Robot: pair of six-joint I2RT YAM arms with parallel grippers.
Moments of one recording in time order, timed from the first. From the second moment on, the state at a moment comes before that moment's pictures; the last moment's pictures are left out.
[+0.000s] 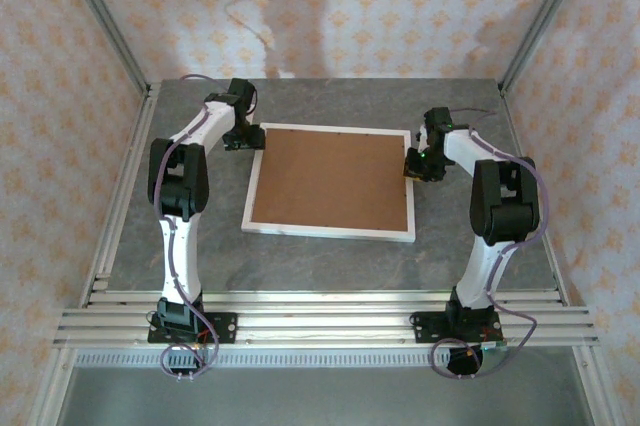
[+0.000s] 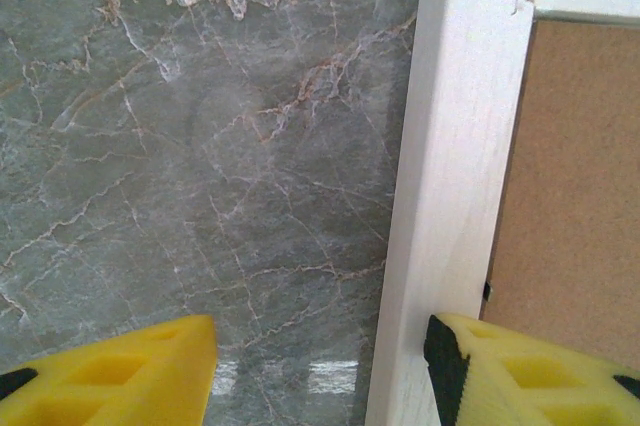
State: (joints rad) left arm -0.10 2.24 1.85 -0.90 -0.03 -0.20; right arm 0.07 1.91 1.31 -0.72 -0.24 0.27
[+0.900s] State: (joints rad) left arm -0.09 2.26 1.87 -0.83 0.00 -0.22; right arm 0.07 1.92 1.33 -0.73 -0.26 0.27
